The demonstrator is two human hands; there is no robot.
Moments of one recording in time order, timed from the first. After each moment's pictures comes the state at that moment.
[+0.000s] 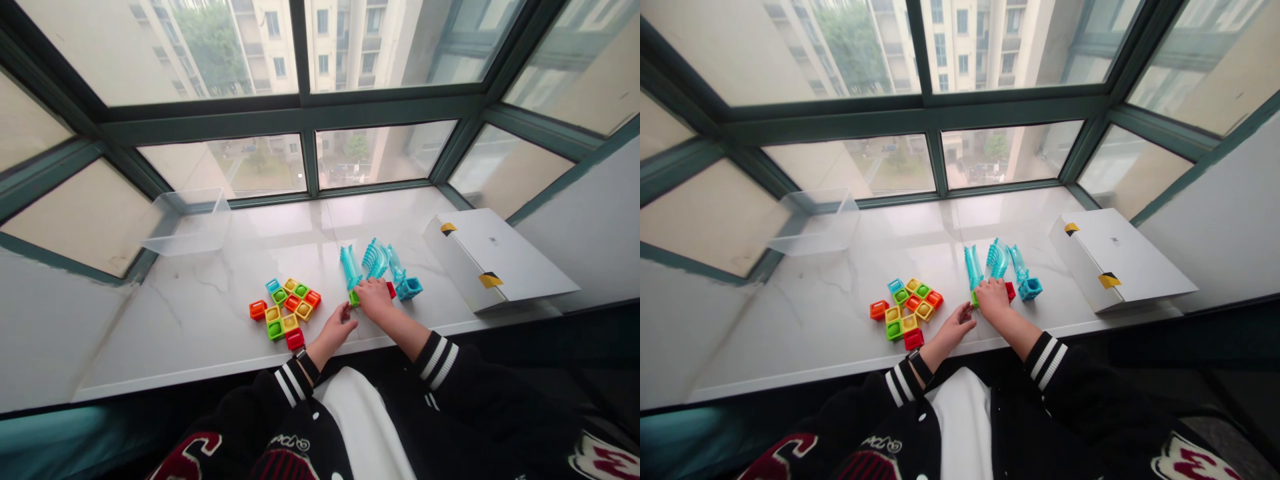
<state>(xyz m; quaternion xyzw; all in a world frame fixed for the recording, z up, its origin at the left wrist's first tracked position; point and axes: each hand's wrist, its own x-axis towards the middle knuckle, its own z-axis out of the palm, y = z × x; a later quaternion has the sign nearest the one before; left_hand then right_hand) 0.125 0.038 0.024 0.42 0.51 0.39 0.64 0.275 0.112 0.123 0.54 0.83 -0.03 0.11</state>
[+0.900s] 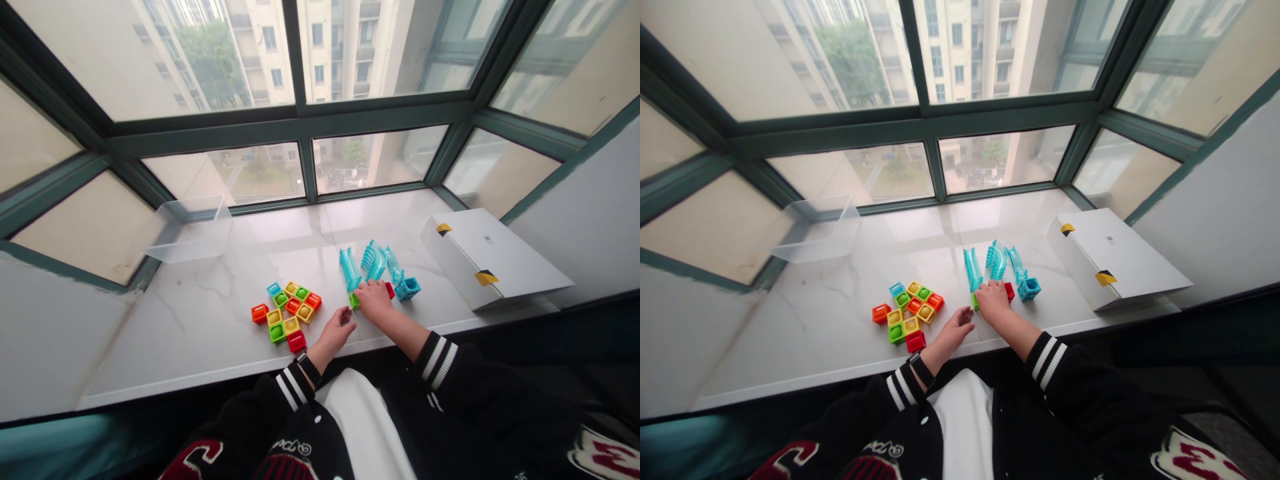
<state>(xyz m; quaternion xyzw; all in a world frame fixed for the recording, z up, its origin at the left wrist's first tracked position) 0.125 0.037 0.021 0.40 0.51 0.40 0.65 0.276 0.108 0.123 0.54 0.84 -0.02 0.11</state>
